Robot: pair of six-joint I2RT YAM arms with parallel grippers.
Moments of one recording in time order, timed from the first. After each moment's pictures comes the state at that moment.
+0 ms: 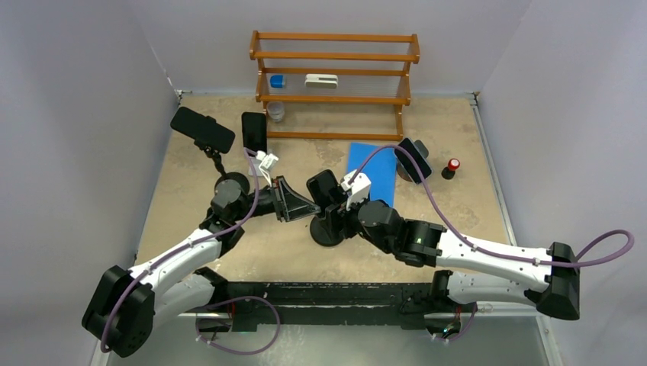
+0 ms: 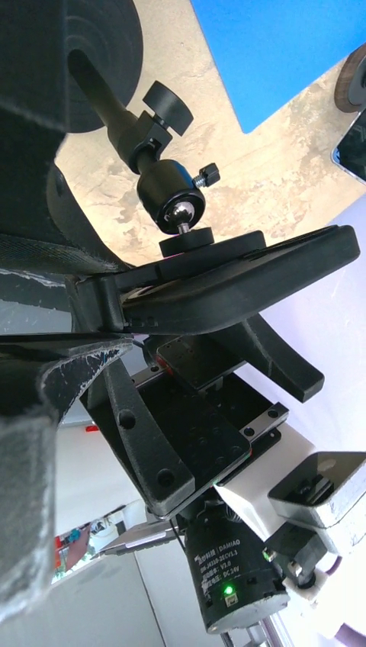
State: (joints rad) left arm -0.52 1.01 0.42 0.65 0.80 -0.95; right arm 1.19 1.03 0.78 -0.21 0.41 0.38
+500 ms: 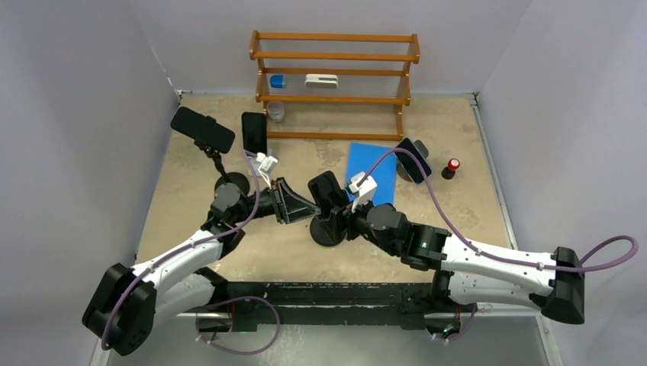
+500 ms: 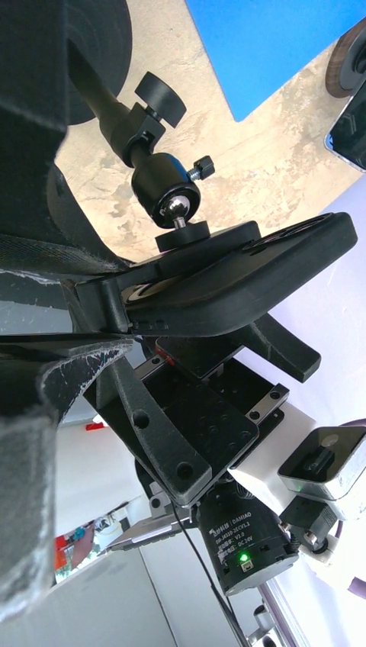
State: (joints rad) left arm -0.53 1.02 0.38 0.77 0.78 -0.98; right arm 1.18 0.97 0.69 -0.09 0.36 0.41
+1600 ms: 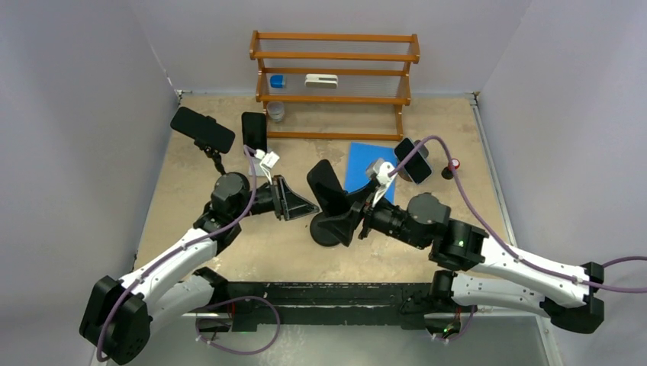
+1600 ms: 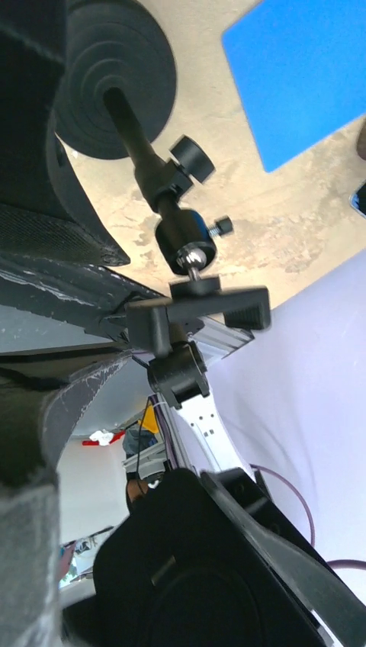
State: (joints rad) left arm -0.51 0.96 0.45 0.44 0.75 -0.90; right arm 1.18 0.82 0.84 -0.14 0.10 0.39
